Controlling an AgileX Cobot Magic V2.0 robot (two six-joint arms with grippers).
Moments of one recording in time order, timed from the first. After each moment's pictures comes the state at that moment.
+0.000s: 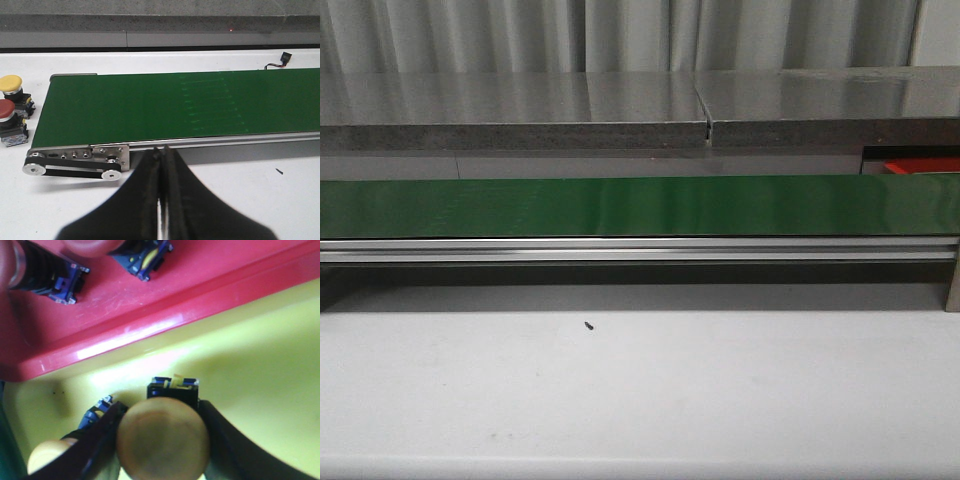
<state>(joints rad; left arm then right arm) -0.06 0.61 -0.55 -0.31 0.46 0.25 -0.67 2.07 -1.67 0.37 1.06 -0.35</state>
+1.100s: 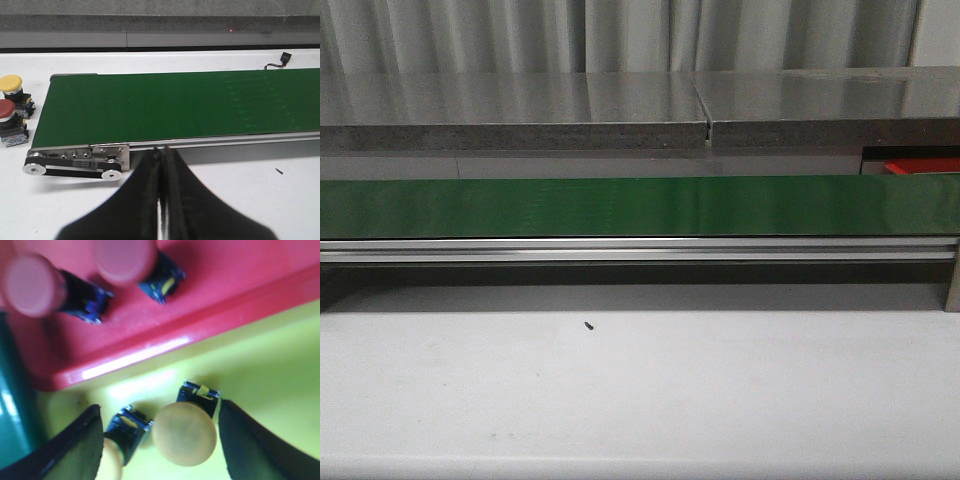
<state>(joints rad) -0.06 0.61 -0.55 -0.31 0.46 0.25 -0.67 1.99 -1.67 0.42 1.04 -0.35</state>
